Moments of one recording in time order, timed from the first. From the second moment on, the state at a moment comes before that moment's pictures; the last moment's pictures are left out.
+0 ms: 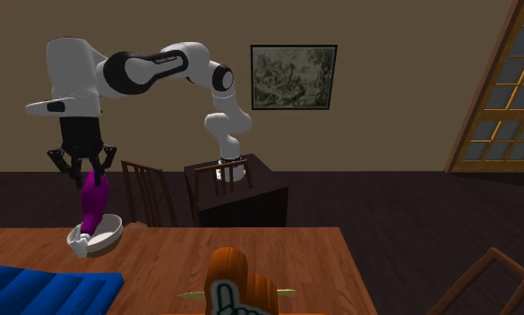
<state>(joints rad) -0.46 0.39 -0.51 -1.40 0.40 1.99 -0.98</state>
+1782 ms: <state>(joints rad) -0.45 0.46 -0.47 -1.65 0.50 2.29 -1.09</state>
